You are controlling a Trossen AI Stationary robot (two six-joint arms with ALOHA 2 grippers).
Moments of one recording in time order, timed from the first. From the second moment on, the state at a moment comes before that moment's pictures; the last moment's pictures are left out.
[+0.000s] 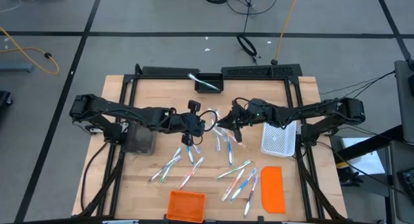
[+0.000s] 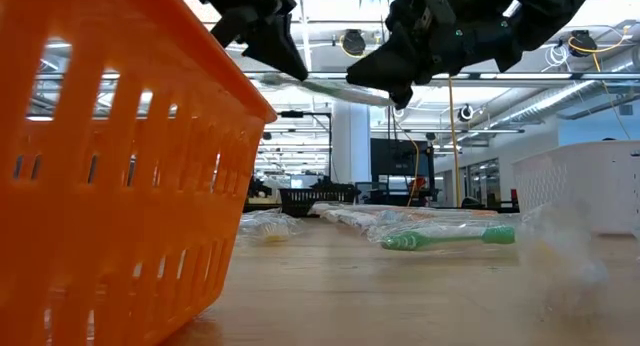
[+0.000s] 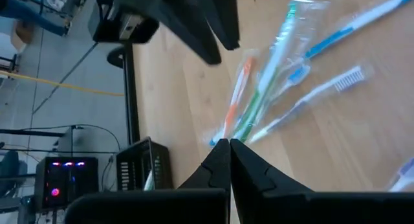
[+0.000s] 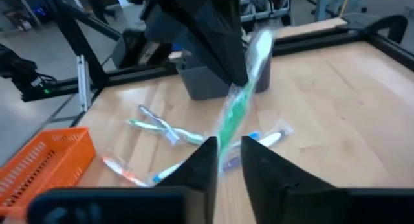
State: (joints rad) left arm -0.09 1.55 1.21 -0.42 -0.40 0.55; right arm -0.14 1.39 0.67 0.48 -0.24 0.16
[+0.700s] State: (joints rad) left arm -0.10 1.59 1.21 -0.22 -0.41 0.61; right arm -0.13 1.39 0.67 0.53 -0.24 0.19
